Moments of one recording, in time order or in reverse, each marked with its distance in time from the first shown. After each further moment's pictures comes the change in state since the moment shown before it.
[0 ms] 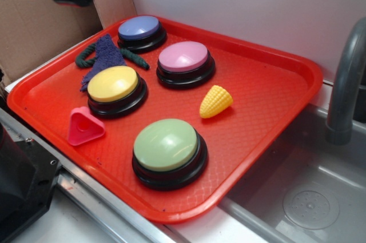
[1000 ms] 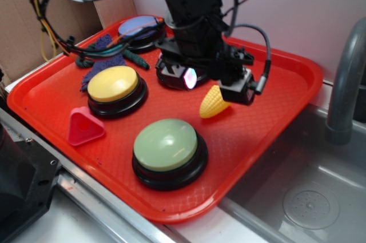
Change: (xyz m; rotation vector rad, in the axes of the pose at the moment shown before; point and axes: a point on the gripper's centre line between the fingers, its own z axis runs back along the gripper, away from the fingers) arm 0.055 -0.094 -0.155 -0.008 -0.086 0.021
